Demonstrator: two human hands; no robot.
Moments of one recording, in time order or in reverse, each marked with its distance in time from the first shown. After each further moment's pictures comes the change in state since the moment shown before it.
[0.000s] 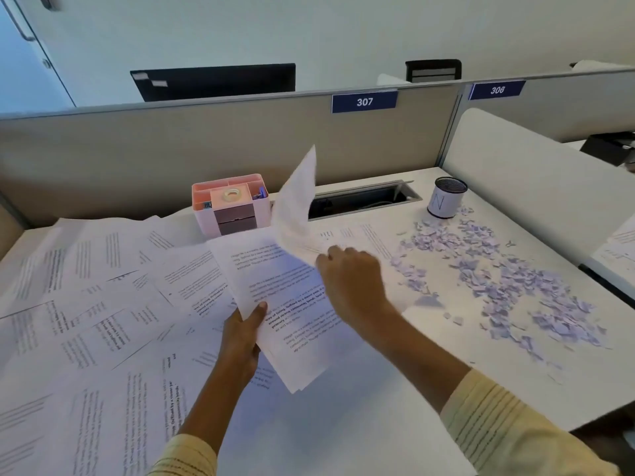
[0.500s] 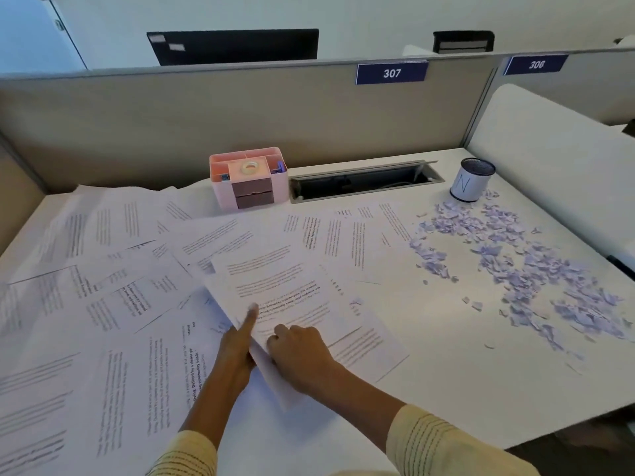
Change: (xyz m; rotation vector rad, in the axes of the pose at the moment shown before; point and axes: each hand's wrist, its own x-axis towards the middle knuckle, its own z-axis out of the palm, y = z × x) left_hand 0.006 -0.046 -0.068 -0.020 0.061 -0.216; right_hand -0.086 -0.117 0.082 0.300 -0.485 -0.320
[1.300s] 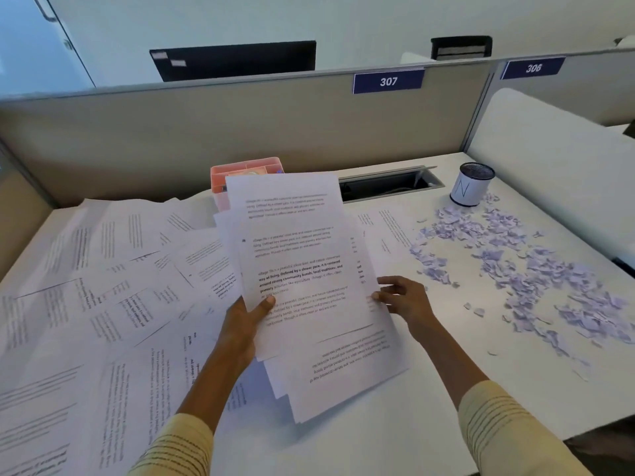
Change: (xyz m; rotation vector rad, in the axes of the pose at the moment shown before) left_hand 0.002 0.040 0.027 0.150 -0.098 0.205; right_hand -0.038 0.186 -0.018 1.367 0.332 0.874
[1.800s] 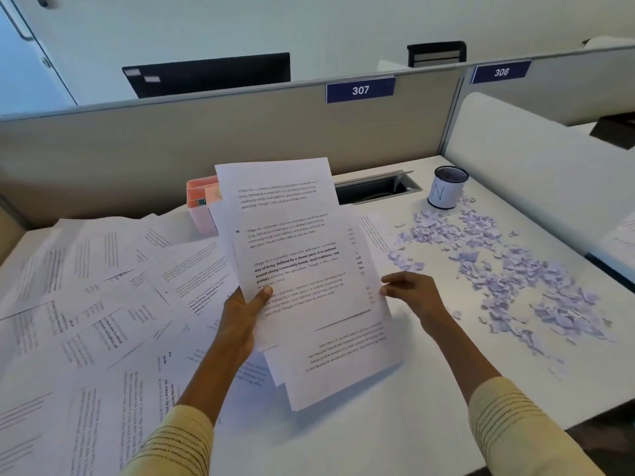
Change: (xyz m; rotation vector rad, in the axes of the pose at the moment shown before) left_hand 0.006 0.018 0.055 0.014 -0.011 0.067; right_hand 0.013 -0.009 -0.063 -0.049 0.026 -0.171
